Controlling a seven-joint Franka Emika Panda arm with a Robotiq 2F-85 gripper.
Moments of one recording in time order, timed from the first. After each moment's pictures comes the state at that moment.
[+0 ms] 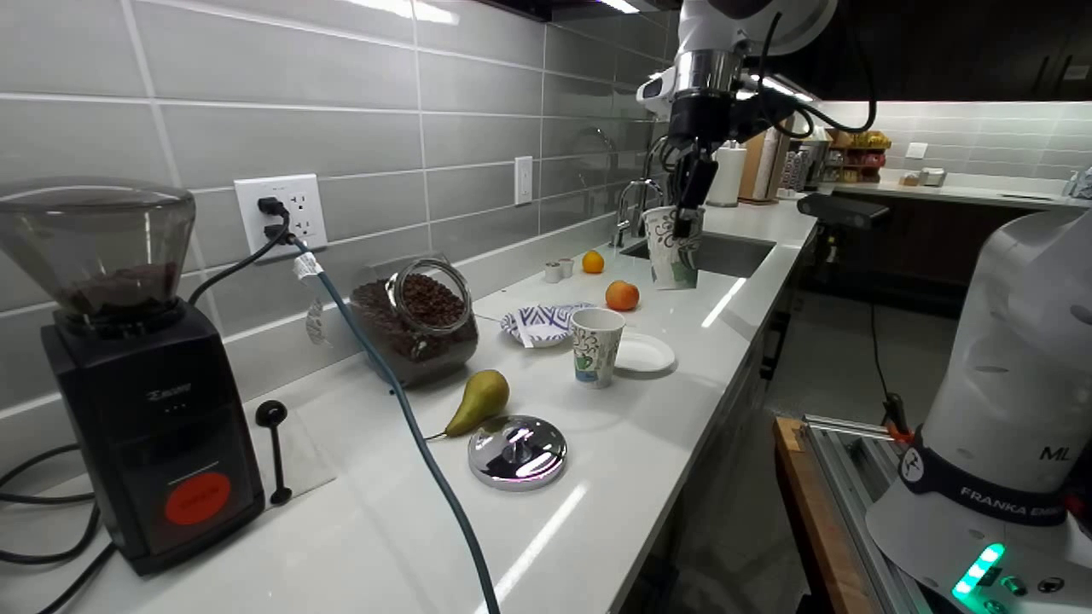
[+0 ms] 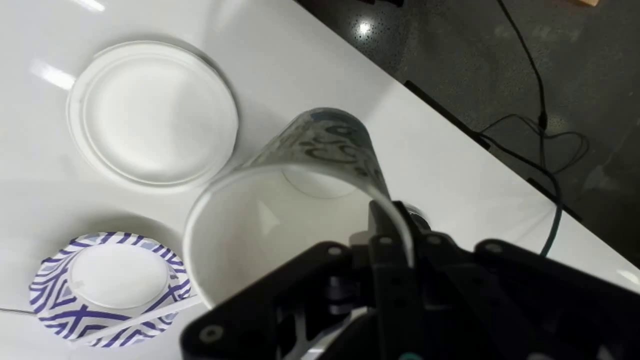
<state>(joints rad) -0.31 -0.49 -0.26 -2.40 0.13 1.80 -0.82</state>
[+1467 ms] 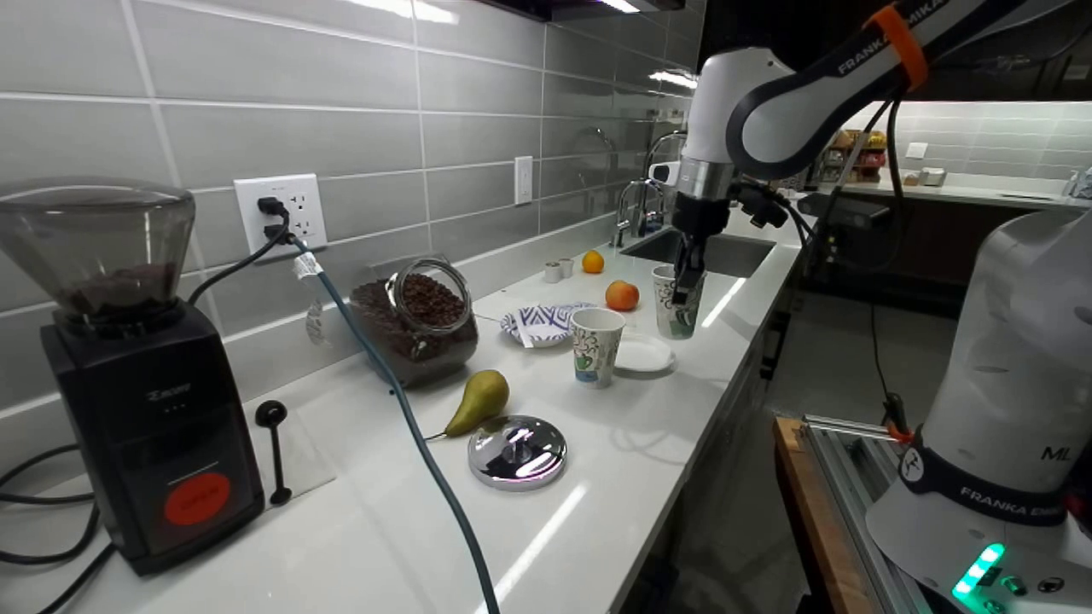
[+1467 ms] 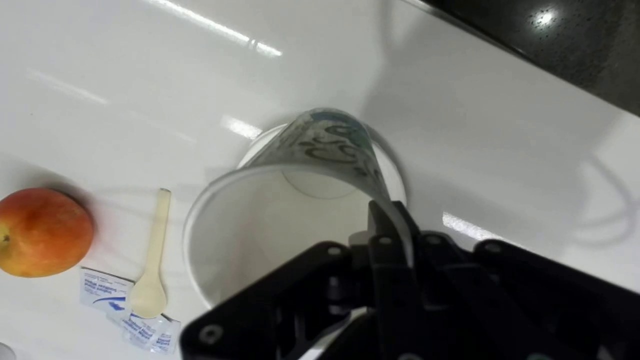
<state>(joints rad) -0.30 -0.48 -0.31 -2.75 -0.31 2.39 -0.46</state>
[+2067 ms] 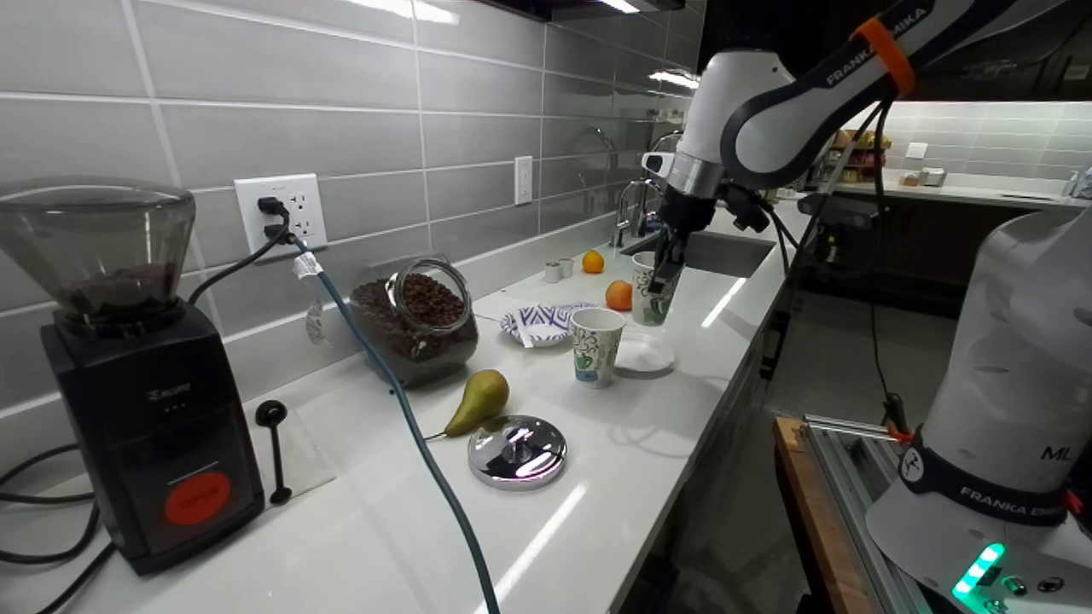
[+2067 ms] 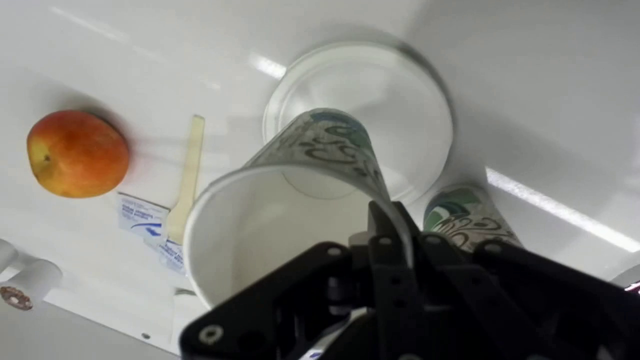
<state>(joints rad) -0.30 -0.43 -0.33 -2.75 -0.31 2.60 -0.48</state>
